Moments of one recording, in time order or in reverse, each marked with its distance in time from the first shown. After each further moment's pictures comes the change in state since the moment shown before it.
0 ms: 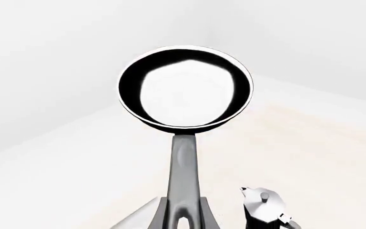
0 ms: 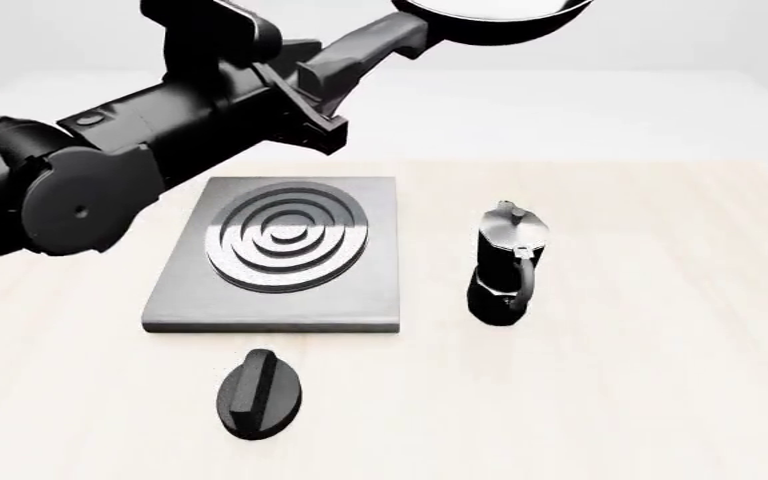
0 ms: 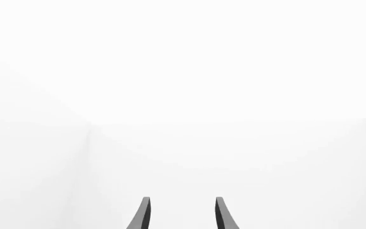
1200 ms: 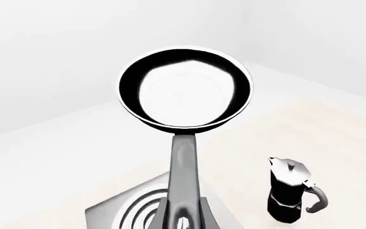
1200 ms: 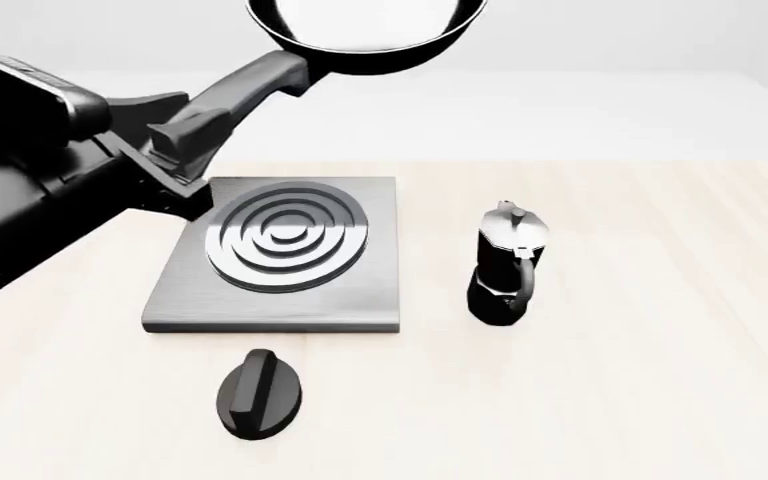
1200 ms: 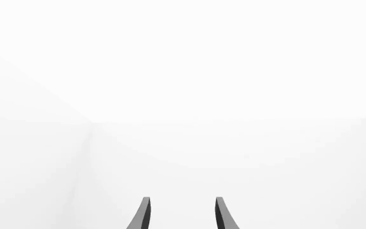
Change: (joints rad) left arm 0.149 -0.339 0.323 0.016 -0.036; right arm 0.008 0.000 0.015 -0.006 -0.008
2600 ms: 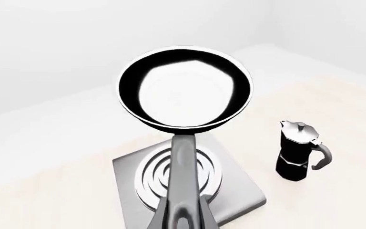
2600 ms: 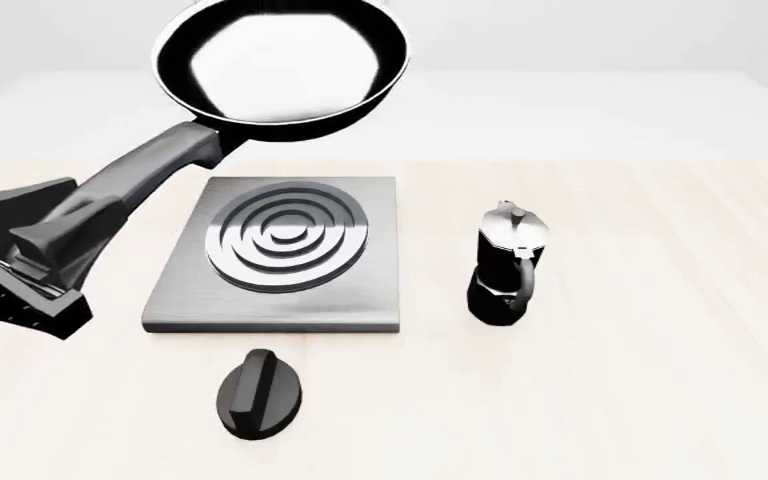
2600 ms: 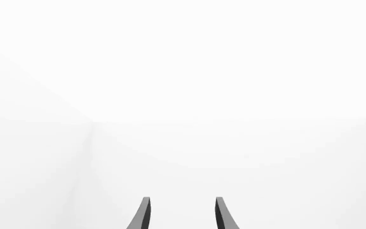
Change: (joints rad) left arm 0.089 -0.440 0.201 0.299 -0.004; right arm 0.020 0.000 -0.007 0.007 -0.020
